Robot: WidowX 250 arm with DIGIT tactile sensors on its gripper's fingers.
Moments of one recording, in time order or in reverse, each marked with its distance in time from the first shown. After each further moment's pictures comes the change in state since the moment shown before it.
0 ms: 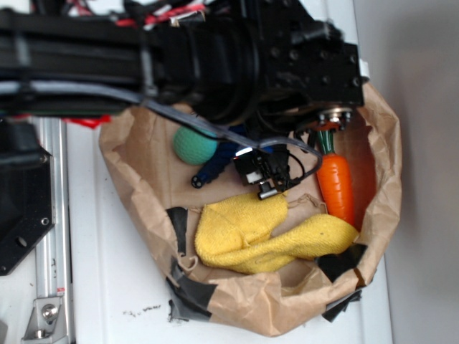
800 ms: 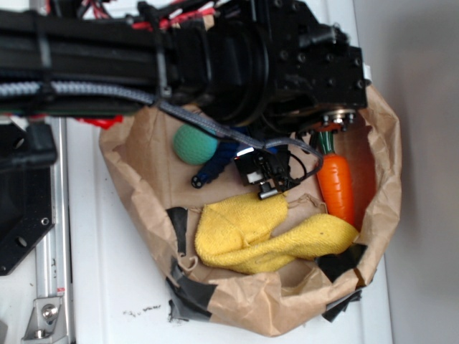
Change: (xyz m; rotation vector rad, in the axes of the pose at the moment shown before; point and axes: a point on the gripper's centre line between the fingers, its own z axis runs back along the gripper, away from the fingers) arm 0.001 0.000 -0.001 0.002 -0.002 -0.004
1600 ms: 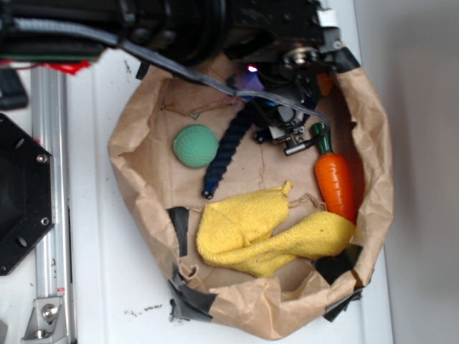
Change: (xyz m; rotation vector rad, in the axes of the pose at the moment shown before) arm 0.047 0.034 -0.006 -0.041 -0.301 0.037
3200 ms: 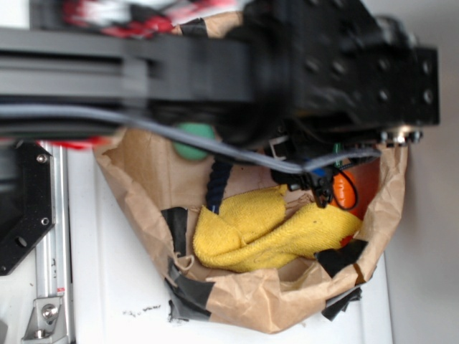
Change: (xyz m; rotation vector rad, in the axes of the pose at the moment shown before) arm -0.028 -0.053 0.095 0.042 0.177 -0.083
